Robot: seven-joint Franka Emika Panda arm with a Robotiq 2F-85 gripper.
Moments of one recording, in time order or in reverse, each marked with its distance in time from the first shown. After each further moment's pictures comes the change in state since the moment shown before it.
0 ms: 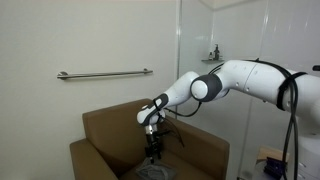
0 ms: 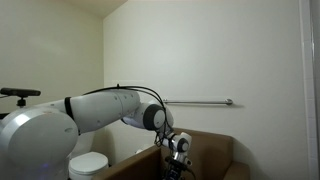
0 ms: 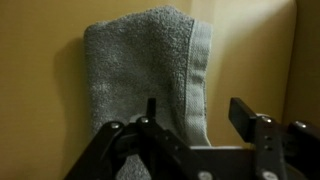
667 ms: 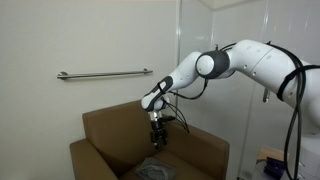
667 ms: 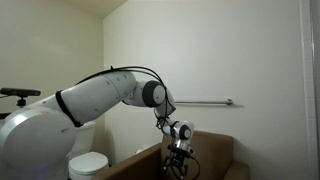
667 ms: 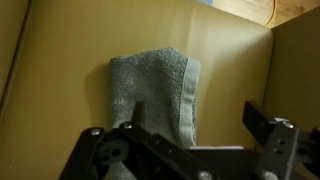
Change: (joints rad) arm -0.040 -0.276 -0.013 -0.291 -0.001 -0.001 -0.073
